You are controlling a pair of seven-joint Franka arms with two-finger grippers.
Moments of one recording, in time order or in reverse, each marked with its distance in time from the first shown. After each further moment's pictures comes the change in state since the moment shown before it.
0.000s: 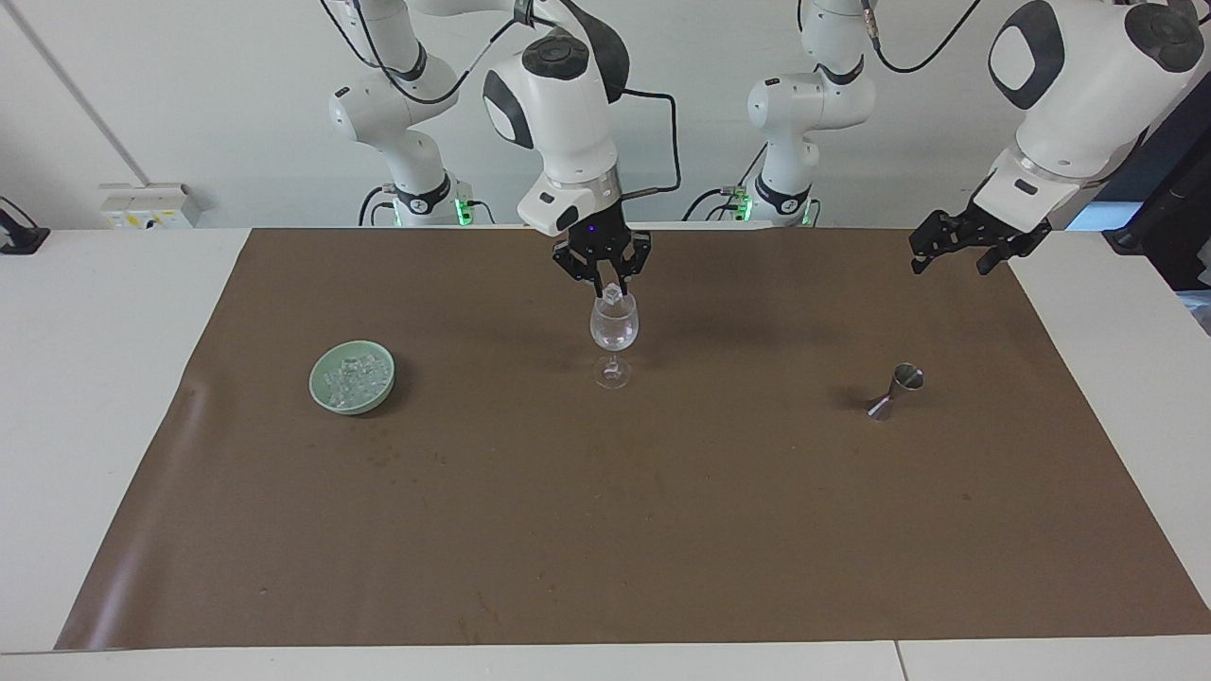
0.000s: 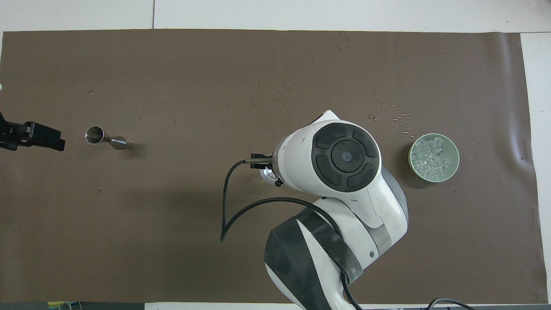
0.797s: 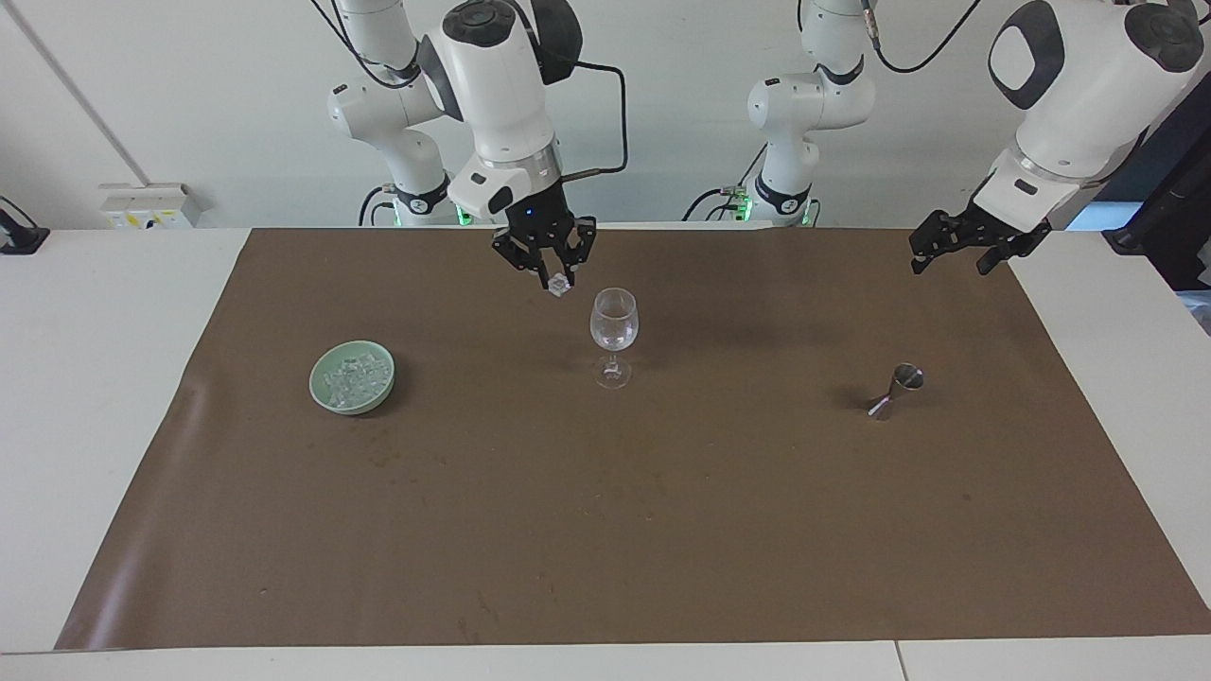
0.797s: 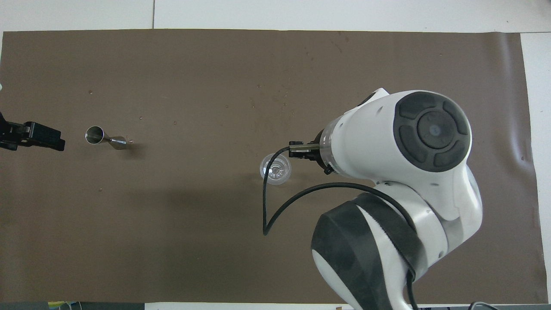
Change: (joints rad) left arm 0.000 0.000 0.000 0.000 0.000 0.000 0.000; right arm -0.079 -0.067 0.002 0.029 0.000 -0.089 -0.081
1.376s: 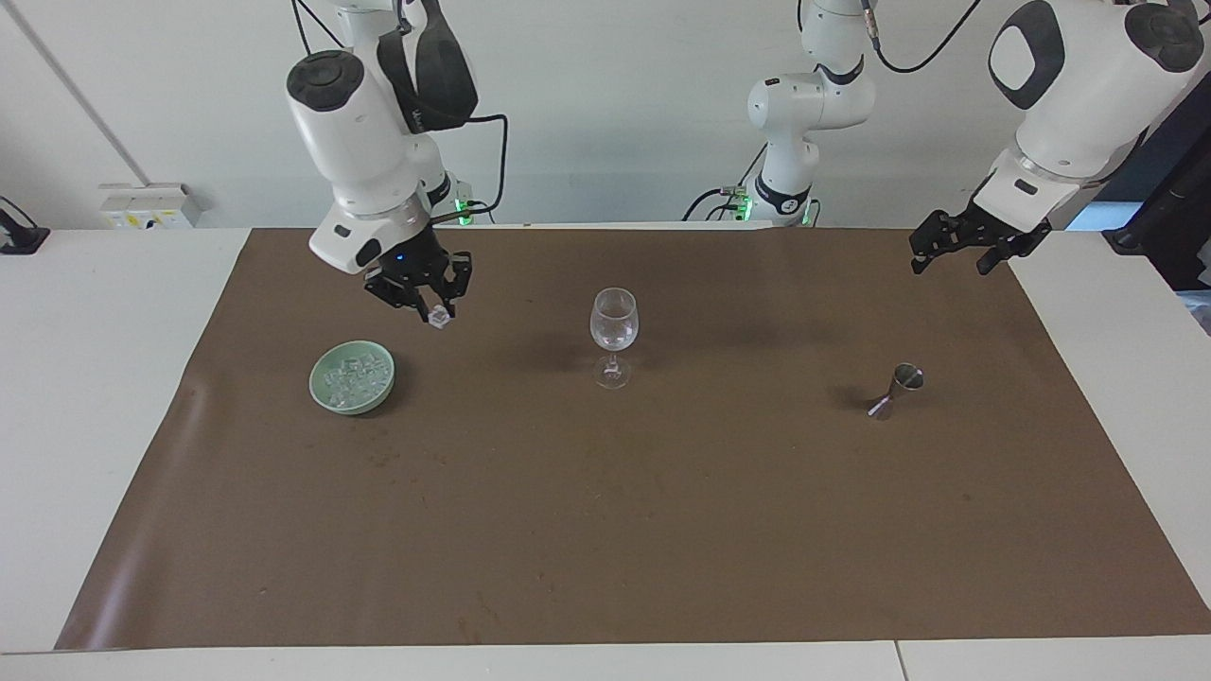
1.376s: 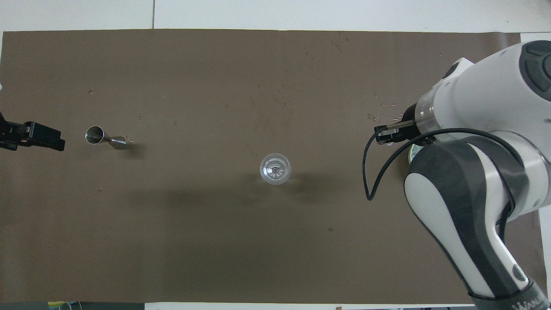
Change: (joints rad) left arm 0.000 0.000 0.000 0.000 0.000 0.000 0.000; right arm -0.243 -0.022 -0.005 -0.022 -0.043 -0.152 -0.384
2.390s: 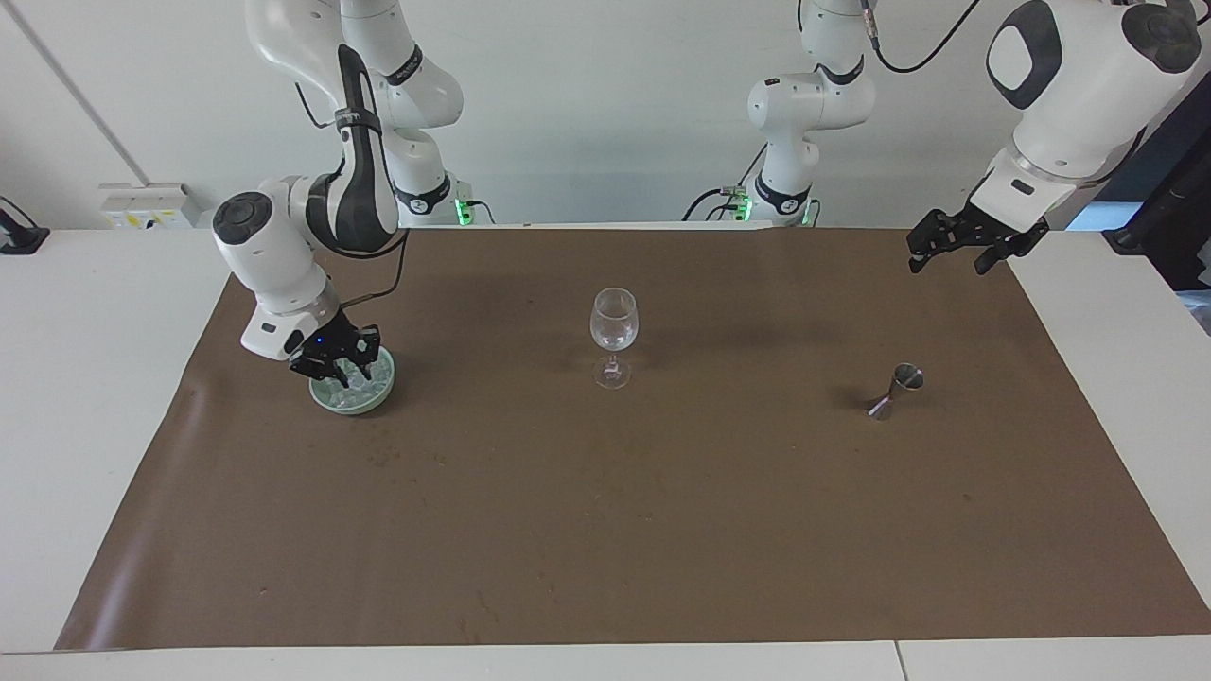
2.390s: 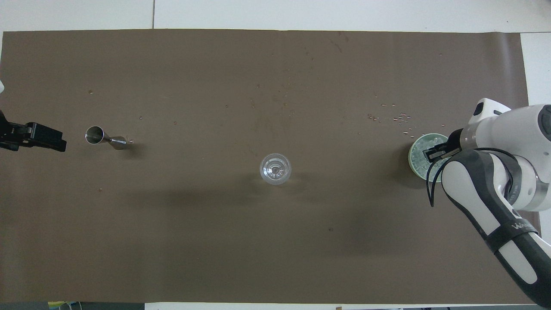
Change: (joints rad) left arm -0.004 0.000 -0.001 0.001 0.000 0.002 0.001; right arm -0.297 0.038 -0.055 -0.396 -0.001 0.401 -0.648
